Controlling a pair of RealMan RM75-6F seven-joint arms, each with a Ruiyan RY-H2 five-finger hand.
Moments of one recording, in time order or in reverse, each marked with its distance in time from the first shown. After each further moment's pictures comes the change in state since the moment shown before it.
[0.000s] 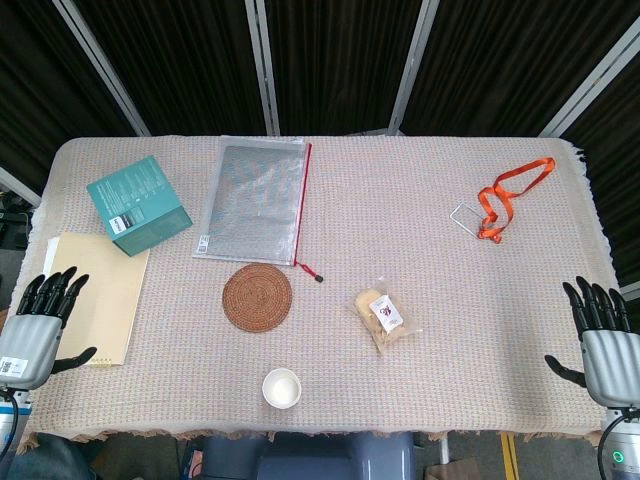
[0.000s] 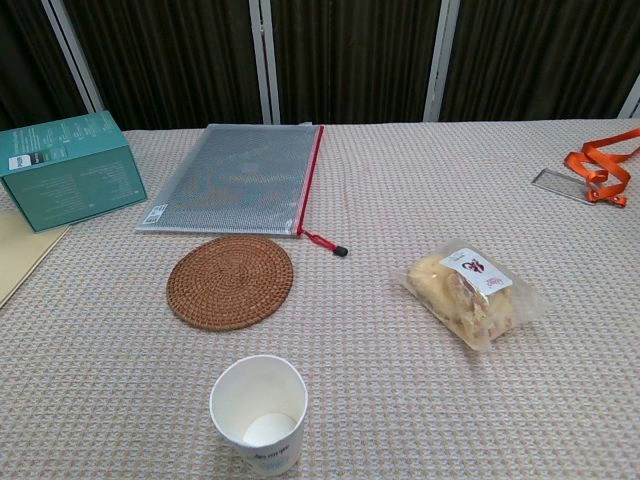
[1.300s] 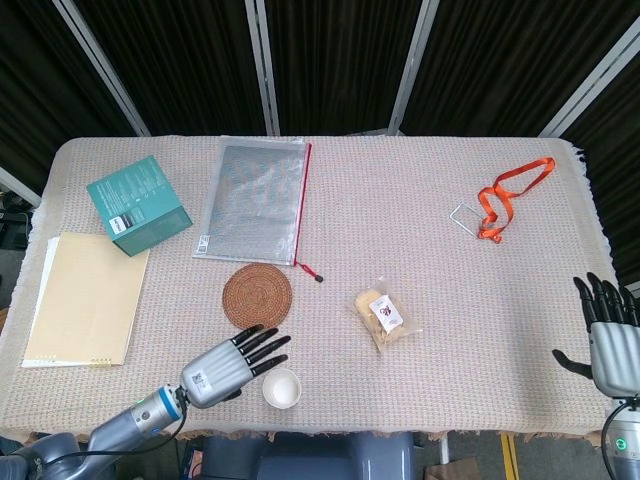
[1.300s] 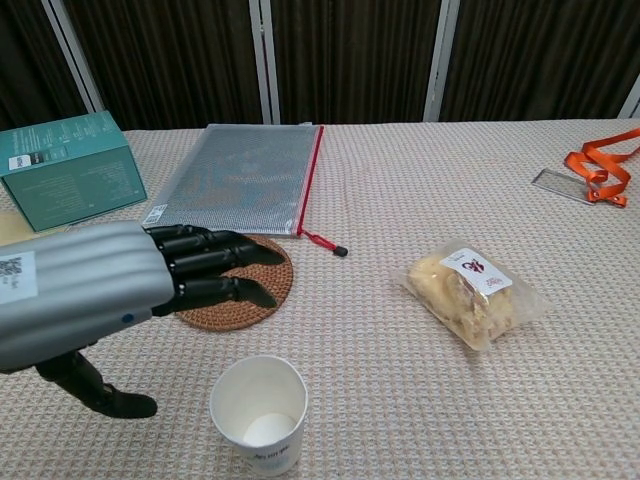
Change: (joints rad) left arm -0.389 -0.327 0.050 0.100 0.430 -0.437 0.129; right arm 0.023 -0.011 0.030 0.032 0.102 -0.062 0.002
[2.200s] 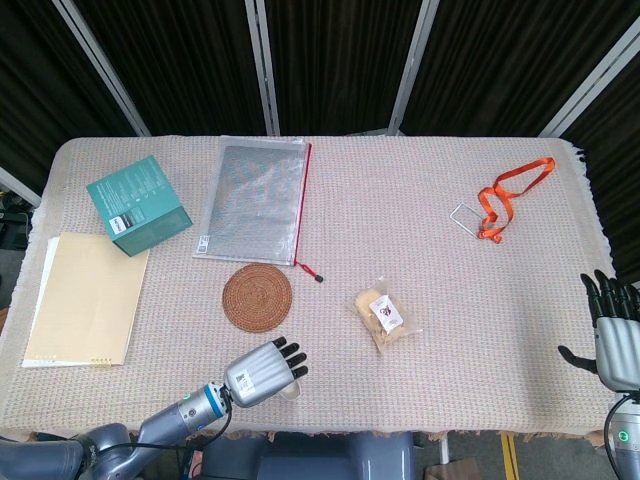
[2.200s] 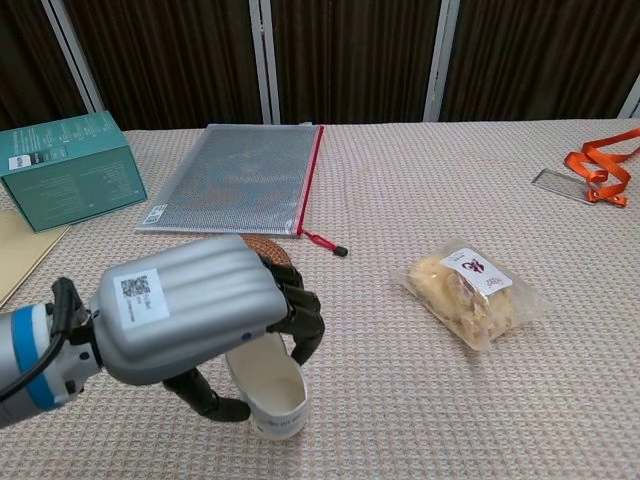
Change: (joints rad) left arm -0.076 -0.186 -0.043 0.070 -0.078 -0.023 0.121; right arm 0.014 -0.007 0.016 0.028 0.047 -0.030 0.010
